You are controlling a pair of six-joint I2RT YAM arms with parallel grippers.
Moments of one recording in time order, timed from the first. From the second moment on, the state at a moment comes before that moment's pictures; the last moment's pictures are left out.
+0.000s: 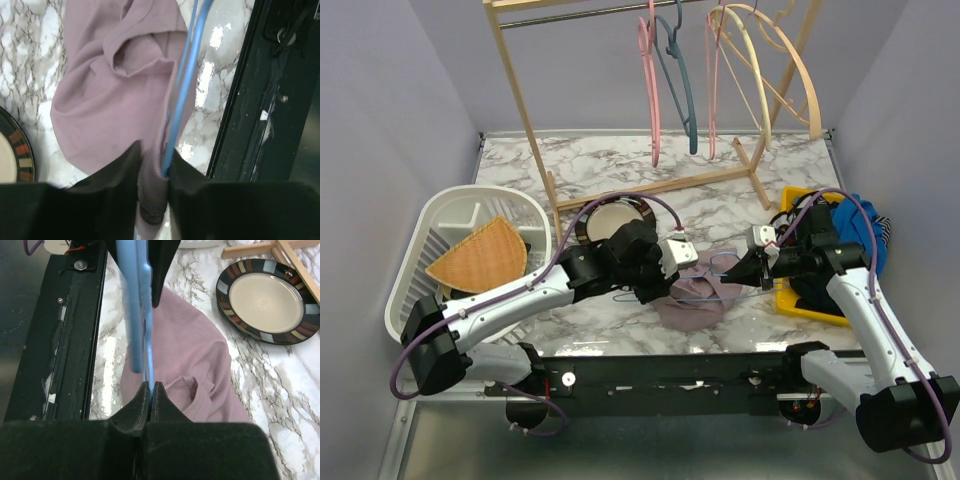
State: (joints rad) left arm -1.00 1.27 1.04 -0.49 0.26 0.13; right arm 0.15 0.99 0.86 -0.93 -1.23 -1.11
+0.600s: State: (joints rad) left arm -1.01 1.14 0.84 -0.30 0.28 -0.05; right arm 0.15 1.04 0.87 -0.89 -1.23 -1.01
